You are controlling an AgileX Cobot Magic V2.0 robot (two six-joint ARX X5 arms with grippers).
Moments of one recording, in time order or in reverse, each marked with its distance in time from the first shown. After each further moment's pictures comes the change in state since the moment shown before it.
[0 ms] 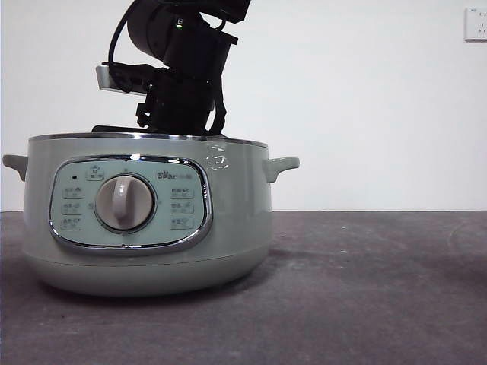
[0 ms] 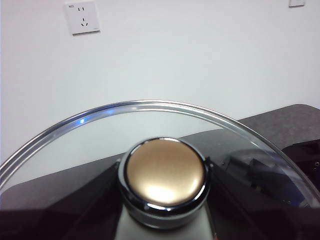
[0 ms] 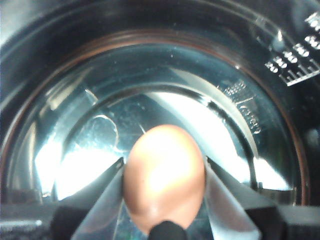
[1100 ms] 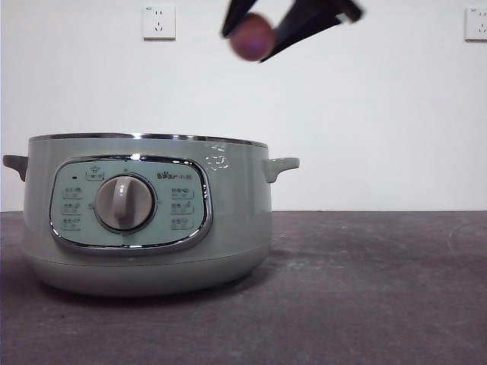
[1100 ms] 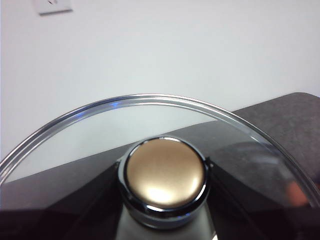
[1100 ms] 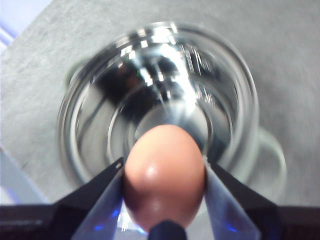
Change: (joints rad) left arm 0.000 0.155 -0.127 0.254 0.023 -0.001; right arm -0.135 -0.668 -0.414 0.085 -0.187 0.308
